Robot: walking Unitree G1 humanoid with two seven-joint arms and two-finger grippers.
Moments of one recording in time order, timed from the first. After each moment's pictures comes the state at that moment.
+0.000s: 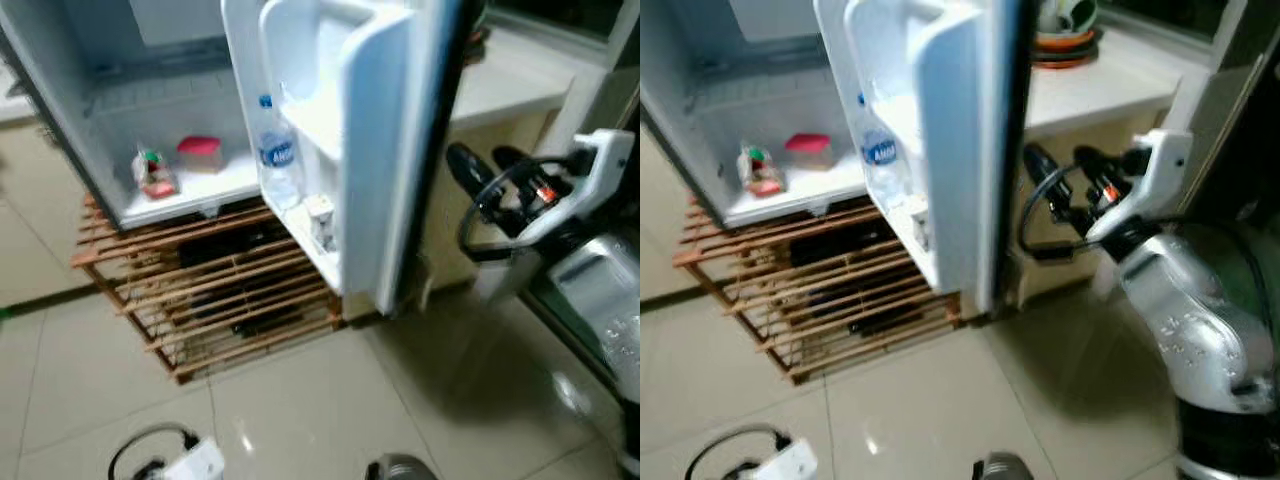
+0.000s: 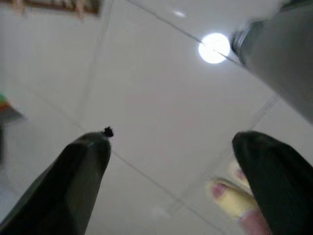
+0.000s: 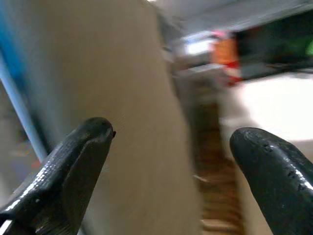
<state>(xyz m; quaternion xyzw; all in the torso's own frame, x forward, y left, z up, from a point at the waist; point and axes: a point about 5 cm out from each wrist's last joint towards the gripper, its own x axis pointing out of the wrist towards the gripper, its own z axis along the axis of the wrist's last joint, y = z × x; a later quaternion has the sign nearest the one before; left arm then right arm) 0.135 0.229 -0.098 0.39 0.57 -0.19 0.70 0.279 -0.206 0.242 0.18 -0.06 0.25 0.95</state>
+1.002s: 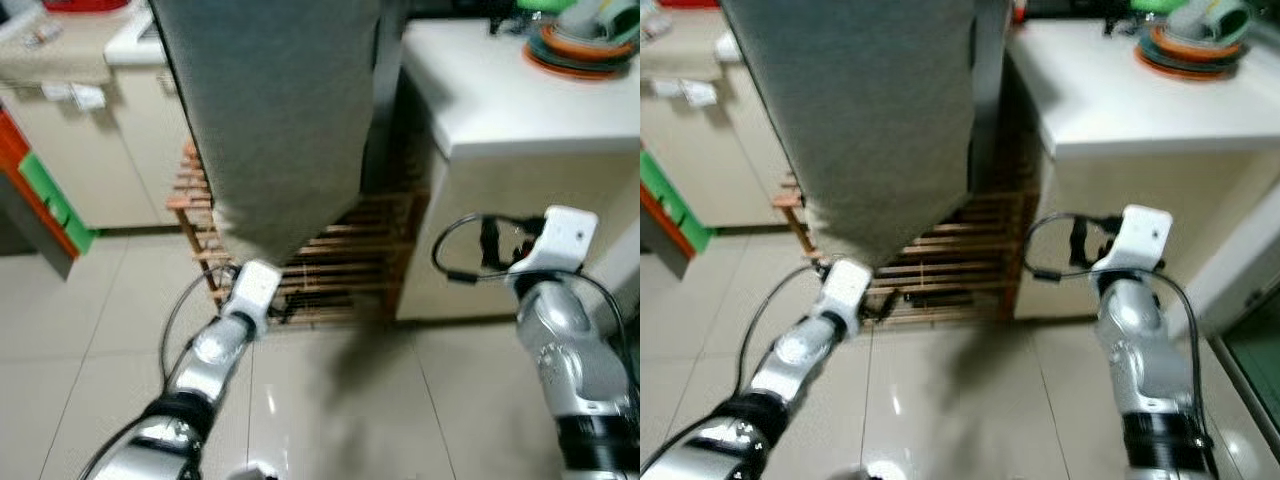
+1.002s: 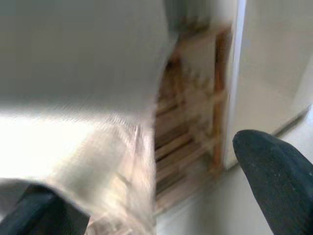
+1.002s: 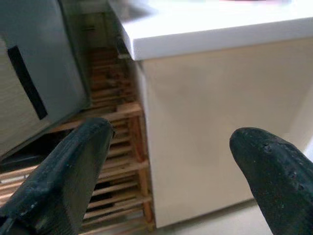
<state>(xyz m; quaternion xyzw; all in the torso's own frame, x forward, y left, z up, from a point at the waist) 0.318 0.112 0.055 0.12 0.06 -0.22 0.97 0.303 -0.219 0.127 0.03 0.06 -0.11 0.99</state>
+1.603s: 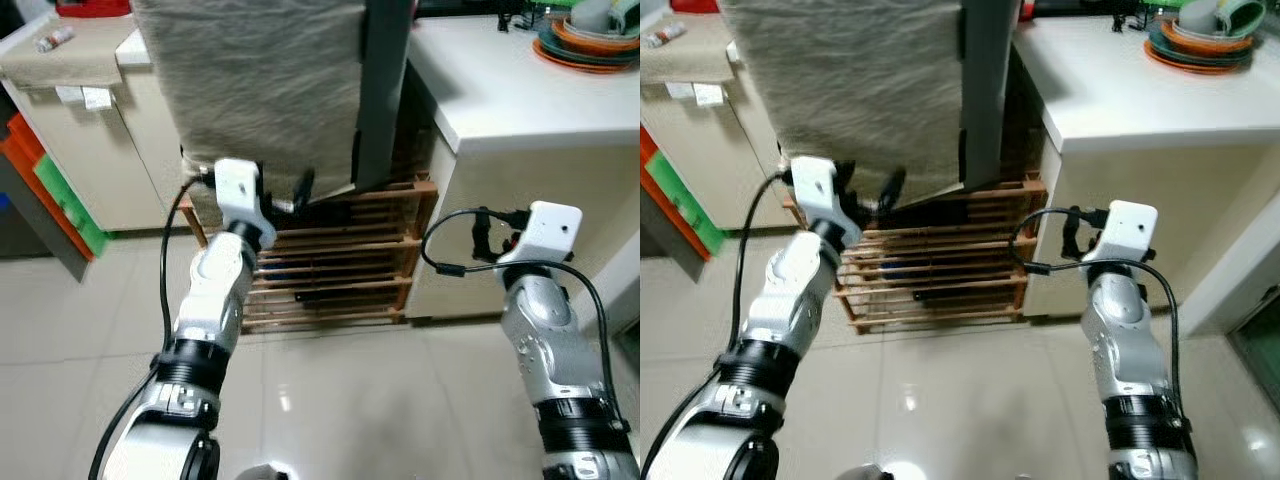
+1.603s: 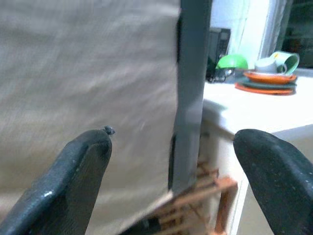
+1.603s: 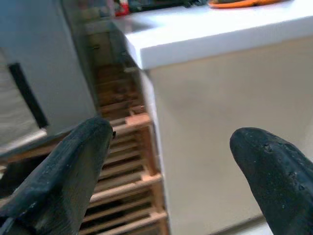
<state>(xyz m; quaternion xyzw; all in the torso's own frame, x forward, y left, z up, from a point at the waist) 0.366 0.119 0.191 -0.08 -0.12 -0.16 0.98 0.321 -0.200 0.134 0.01 0.00 -0.10 1.00</state>
